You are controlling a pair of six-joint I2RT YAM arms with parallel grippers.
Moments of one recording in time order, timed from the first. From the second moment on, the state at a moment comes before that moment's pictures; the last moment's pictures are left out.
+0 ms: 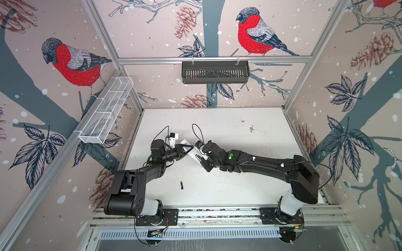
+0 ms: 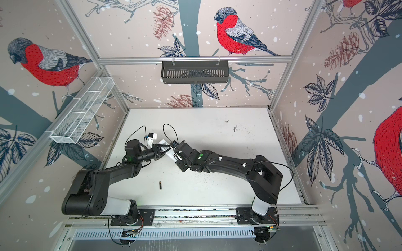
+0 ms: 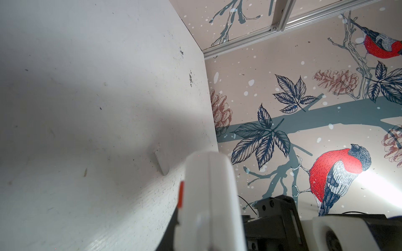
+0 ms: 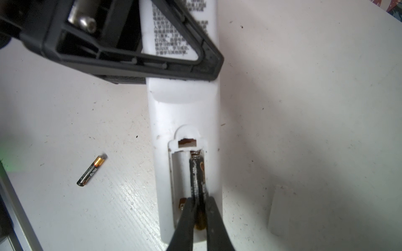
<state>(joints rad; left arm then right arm) -0.06 1.42 0.42 0.67 1.02 -0.97 1.09 1.70 1.20 -0.33 0.12 0.14</state>
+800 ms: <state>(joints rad) -0.06 1.41 0.39 0.74 0.97 -1.03 1.04 1.76 1.22 -0.21 0.04 0.13</state>
